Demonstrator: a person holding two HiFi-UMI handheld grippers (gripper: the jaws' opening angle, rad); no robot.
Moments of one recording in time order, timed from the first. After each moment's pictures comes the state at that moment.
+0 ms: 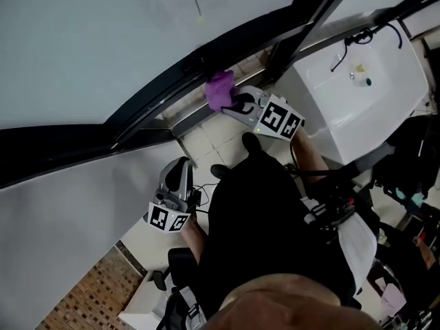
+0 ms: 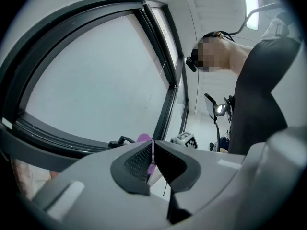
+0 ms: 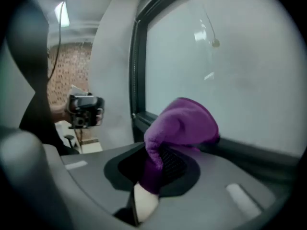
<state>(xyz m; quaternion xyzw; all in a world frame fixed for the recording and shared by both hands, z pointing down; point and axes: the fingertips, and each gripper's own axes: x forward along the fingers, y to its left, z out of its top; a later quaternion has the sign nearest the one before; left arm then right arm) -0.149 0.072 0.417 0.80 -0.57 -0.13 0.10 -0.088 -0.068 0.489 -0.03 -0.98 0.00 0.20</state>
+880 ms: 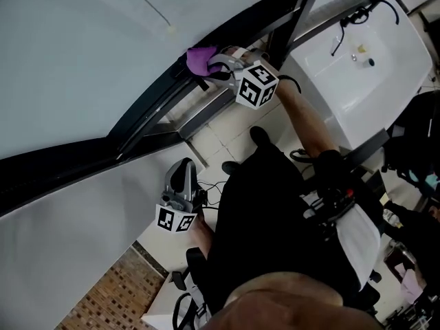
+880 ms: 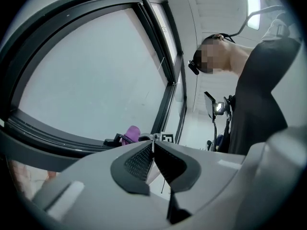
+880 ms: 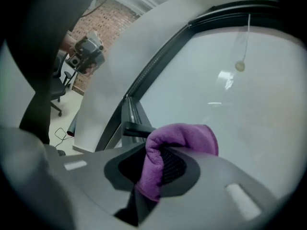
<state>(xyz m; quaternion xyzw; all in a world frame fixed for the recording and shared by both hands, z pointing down) -0.130 0.059 0.414 0.81 -0.56 -0.11 0.10 -0.123 -0.156 0.486 -0.03 -0.92 -0.34 0.17</state>
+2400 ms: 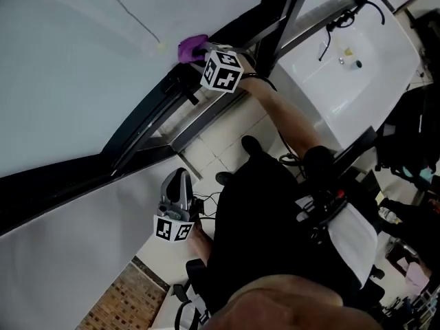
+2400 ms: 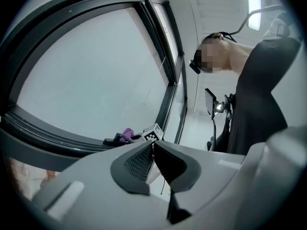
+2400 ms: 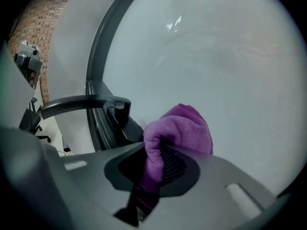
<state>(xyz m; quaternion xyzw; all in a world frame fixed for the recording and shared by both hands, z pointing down) -0.129 0.050 0.416 0.81 -0.57 -0.12 0.10 -0.136 -0.257 0.511 0.11 -0.93 -0.15 0.33</state>
